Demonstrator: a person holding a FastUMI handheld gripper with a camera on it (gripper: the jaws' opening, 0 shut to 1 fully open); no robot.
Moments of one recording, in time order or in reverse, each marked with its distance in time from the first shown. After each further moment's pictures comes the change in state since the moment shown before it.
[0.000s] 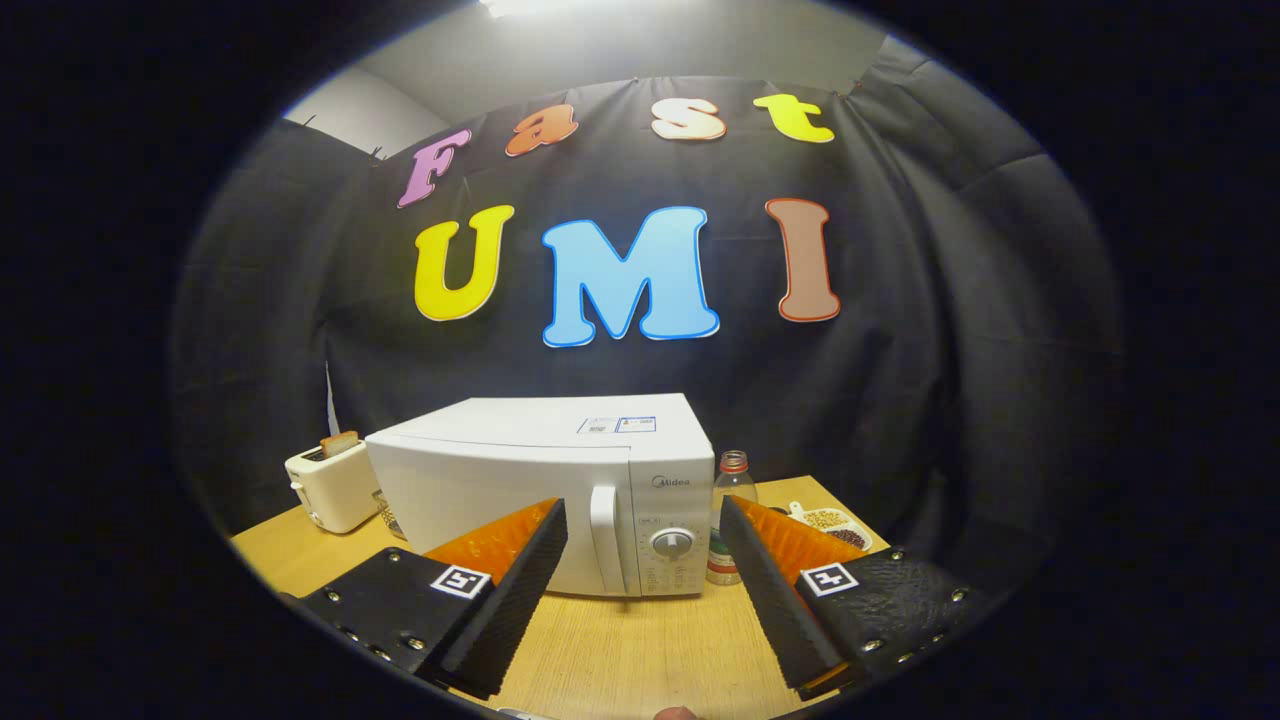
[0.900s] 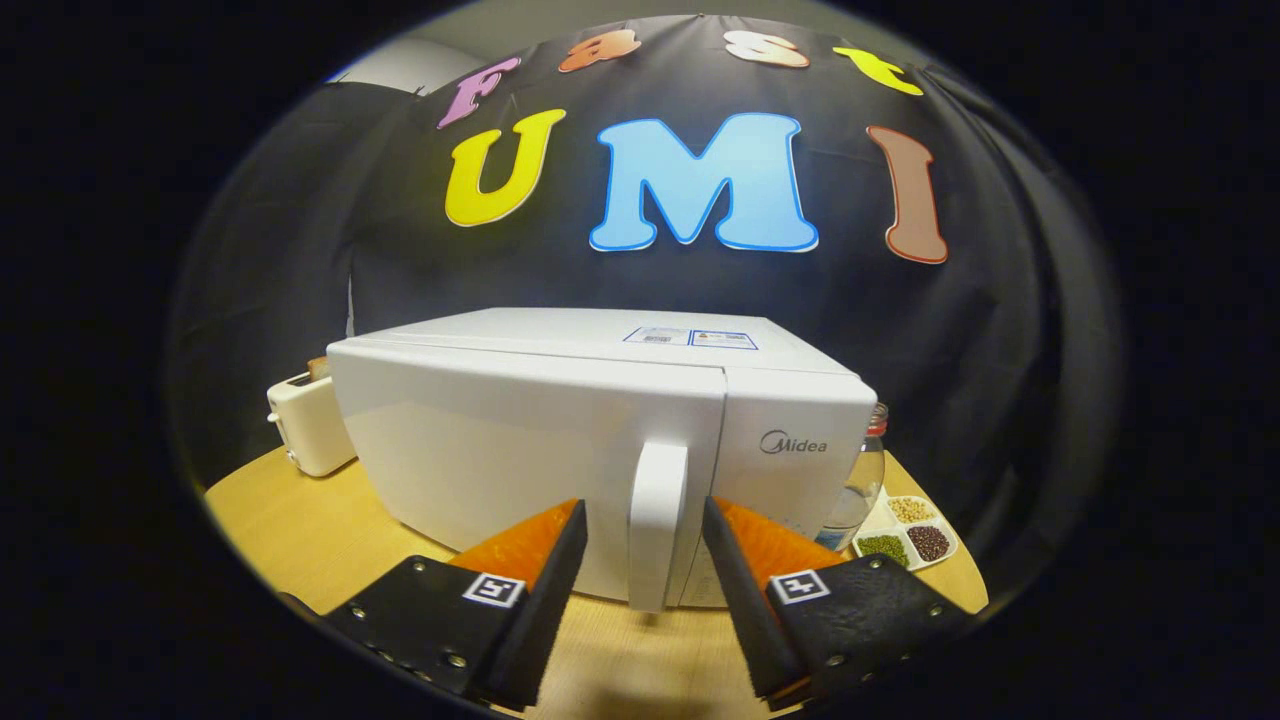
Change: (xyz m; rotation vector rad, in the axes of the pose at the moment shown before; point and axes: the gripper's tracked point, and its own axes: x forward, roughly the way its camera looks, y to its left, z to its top) arm 0.111 0.035 -0.063 -0.111 0.157 0.117
